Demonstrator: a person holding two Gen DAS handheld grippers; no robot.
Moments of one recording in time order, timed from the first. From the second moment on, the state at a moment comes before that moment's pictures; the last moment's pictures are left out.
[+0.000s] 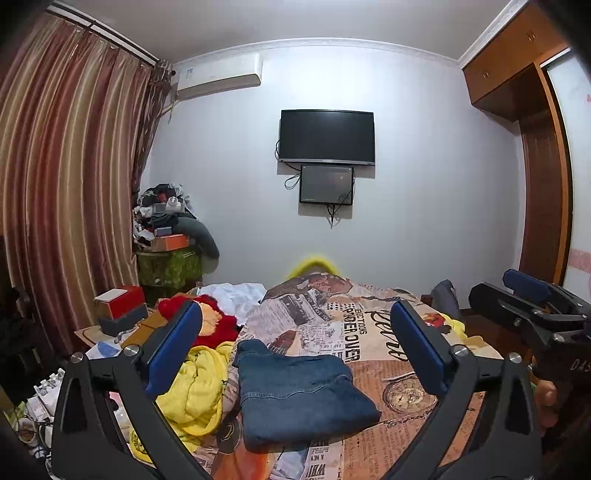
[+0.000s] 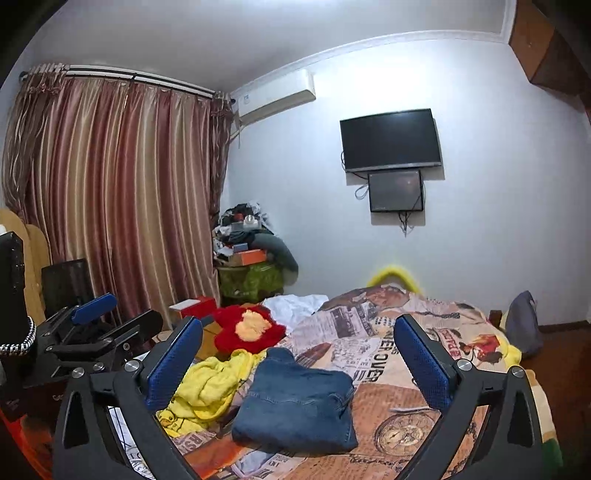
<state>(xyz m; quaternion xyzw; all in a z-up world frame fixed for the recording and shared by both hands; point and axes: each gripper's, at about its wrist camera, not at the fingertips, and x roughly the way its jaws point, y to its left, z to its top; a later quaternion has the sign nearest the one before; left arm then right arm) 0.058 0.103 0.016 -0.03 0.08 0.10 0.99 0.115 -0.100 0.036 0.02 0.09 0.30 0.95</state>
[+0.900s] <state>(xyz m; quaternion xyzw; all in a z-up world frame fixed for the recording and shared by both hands) 0.062 0.098 0.012 -0.03 0.08 0.10 0.99 0.126 -0.107 0.035 0.05 0.12 0.30 0.95</state>
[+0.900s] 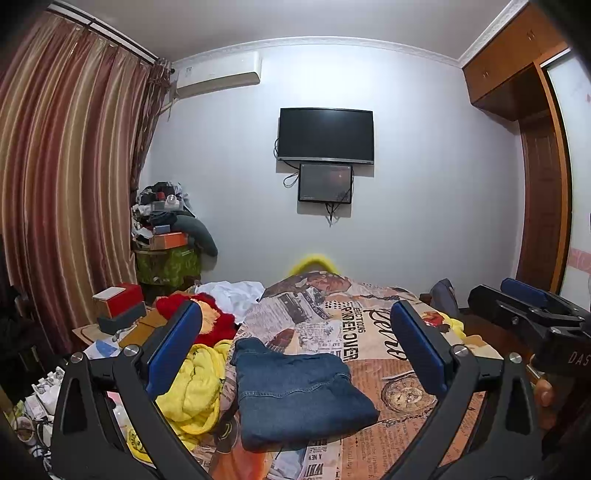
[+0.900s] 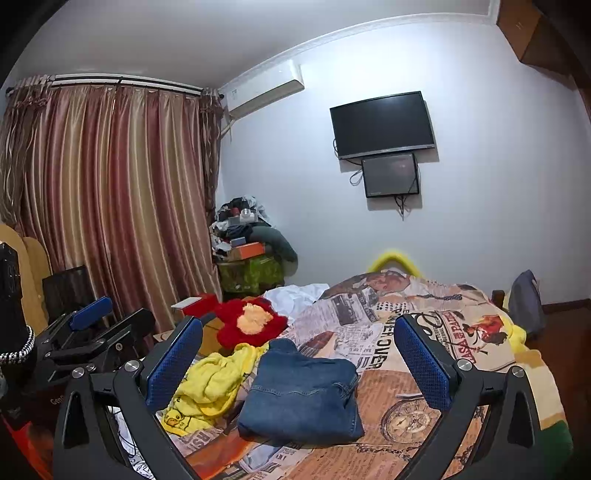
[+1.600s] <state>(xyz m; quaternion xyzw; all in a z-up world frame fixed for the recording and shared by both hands) 0.062 0.096 0.010 -0.04 0.08 0.08 0.99 0.127 -0.104 0.036 0.05 0.12 0.29 0.95</state>
